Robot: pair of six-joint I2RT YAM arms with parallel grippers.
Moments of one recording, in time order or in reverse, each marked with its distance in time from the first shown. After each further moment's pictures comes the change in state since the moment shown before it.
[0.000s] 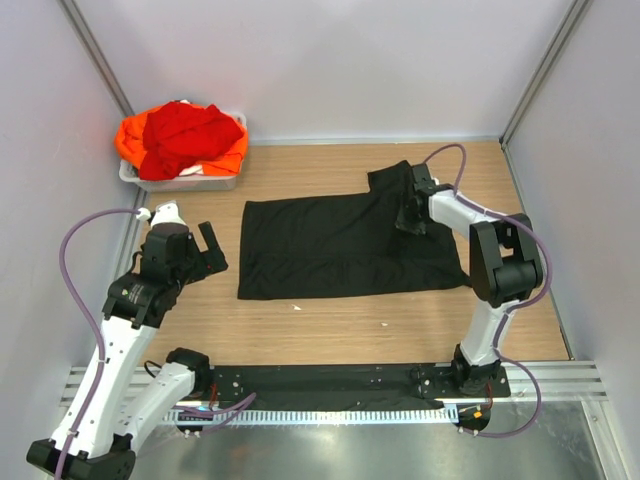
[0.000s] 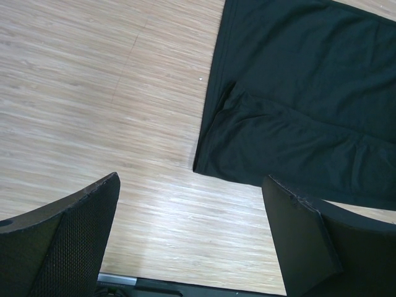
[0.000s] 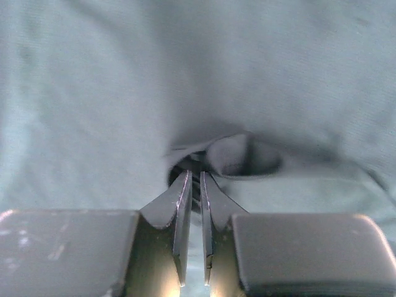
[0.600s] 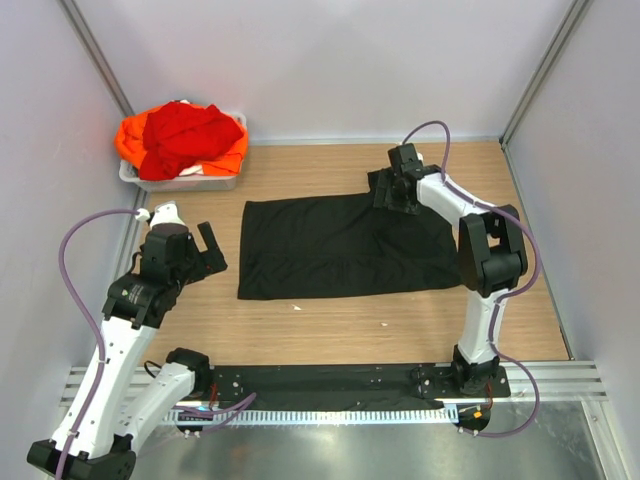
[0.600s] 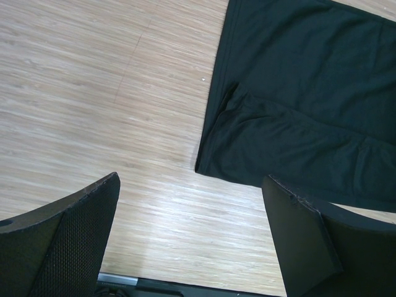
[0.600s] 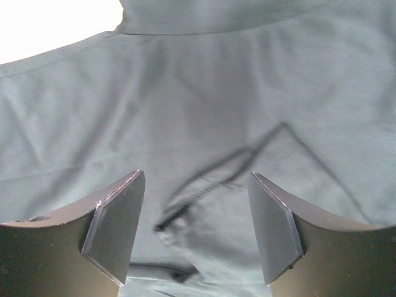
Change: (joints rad) left arm 0.005 -0.003 -0.004 0.000 -0.006 0.000; right arm 0.063 0.124 0.267 -0.035 0.020 -0.097
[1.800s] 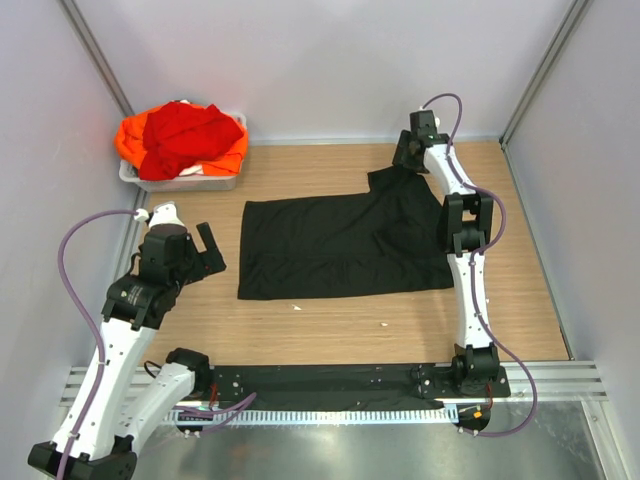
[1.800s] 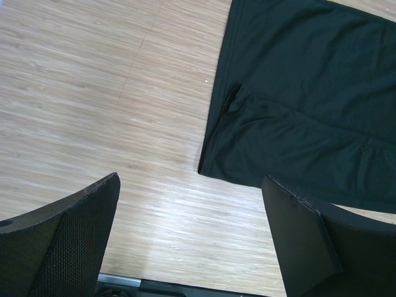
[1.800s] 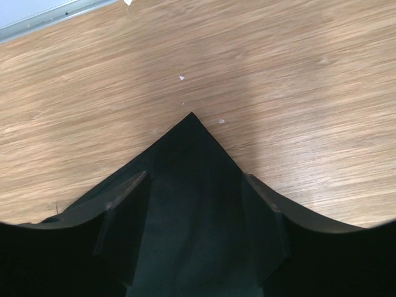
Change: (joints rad) left arm 0.008 -0.008 -0.003 0.002 0.001 0.014; right arm -0.188 0.648 0.926 -0.129 0.007 -0.094
